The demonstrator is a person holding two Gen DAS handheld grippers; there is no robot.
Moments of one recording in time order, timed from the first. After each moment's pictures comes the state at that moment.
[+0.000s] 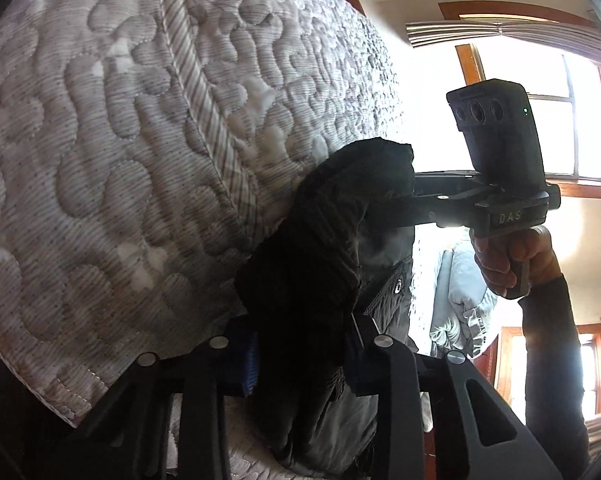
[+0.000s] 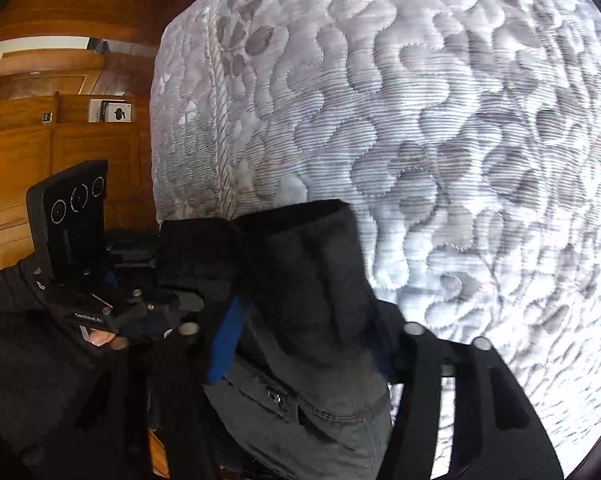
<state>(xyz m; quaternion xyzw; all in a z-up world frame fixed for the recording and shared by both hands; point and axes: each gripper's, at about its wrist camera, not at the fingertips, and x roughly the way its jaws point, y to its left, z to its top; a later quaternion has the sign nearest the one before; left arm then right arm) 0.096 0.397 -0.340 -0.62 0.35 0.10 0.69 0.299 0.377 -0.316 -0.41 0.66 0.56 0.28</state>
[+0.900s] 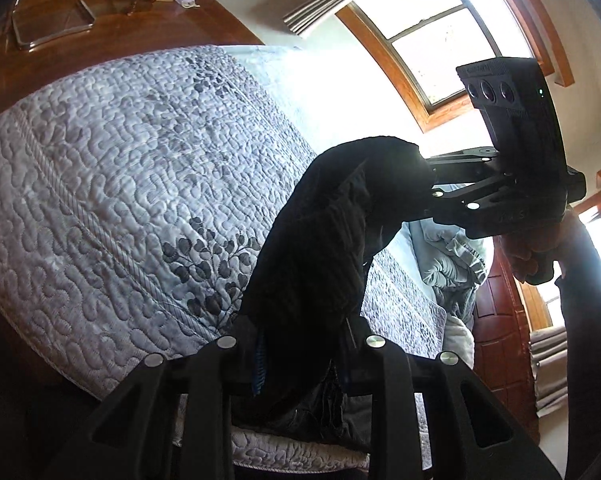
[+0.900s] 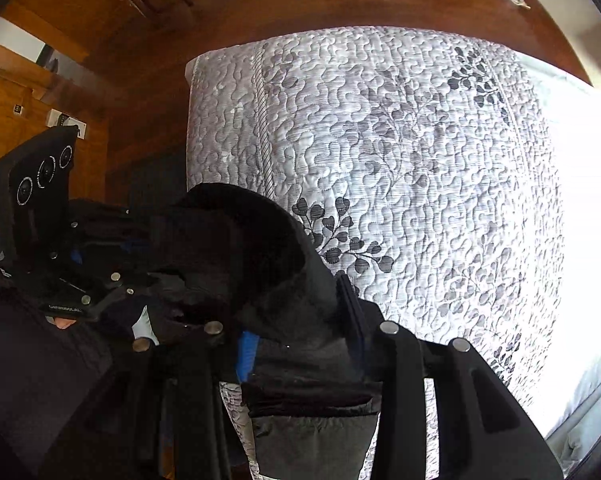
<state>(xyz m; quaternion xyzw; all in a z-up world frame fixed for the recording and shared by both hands) 0.121 0.296 -0.140 -0.46 0.34 0.03 0.82 0.256 0.236 -0.104 -0.45 0.54 0.53 0.47</state>
